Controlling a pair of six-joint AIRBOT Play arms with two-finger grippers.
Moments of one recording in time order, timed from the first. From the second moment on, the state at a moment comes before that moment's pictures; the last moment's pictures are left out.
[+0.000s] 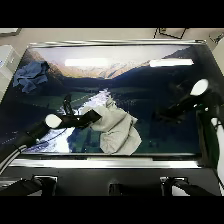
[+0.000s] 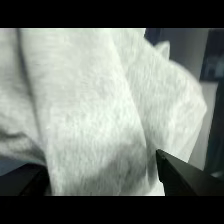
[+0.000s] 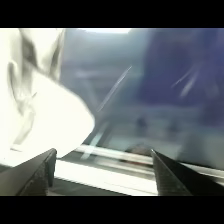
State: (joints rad) left arm -0.41 -1.22 0.80 0.77 -0.65 -1.70; right arm -0.03 -1.31 1.15 -1.18 1.52 1.56
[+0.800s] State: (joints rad) left arm 0.08 -1.41 0.99 0.78 -1.15 -1.37; right arm -0.03 -1.34 0.90 -1.06 1.45 1.50
